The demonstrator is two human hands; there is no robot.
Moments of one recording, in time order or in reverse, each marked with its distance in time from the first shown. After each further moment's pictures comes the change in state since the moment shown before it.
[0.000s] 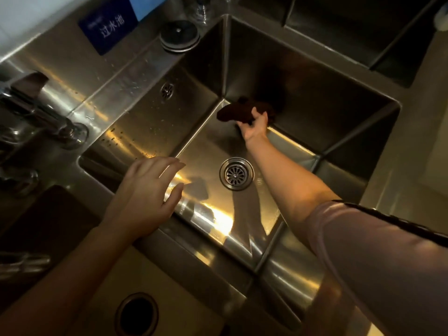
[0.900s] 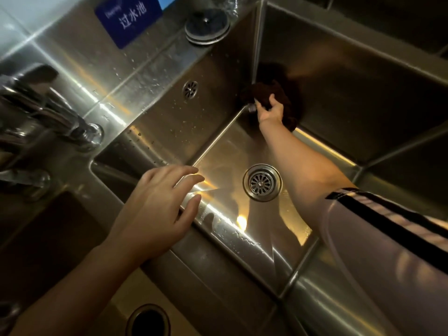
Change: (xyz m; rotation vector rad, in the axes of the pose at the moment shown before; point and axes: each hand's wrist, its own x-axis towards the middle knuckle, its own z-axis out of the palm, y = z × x) left_hand -0.001 -0.002 -0.001 -0.046 0.008 -0.044; right_hand 0.088 0.030 0.036 0.233 0.006 0.038
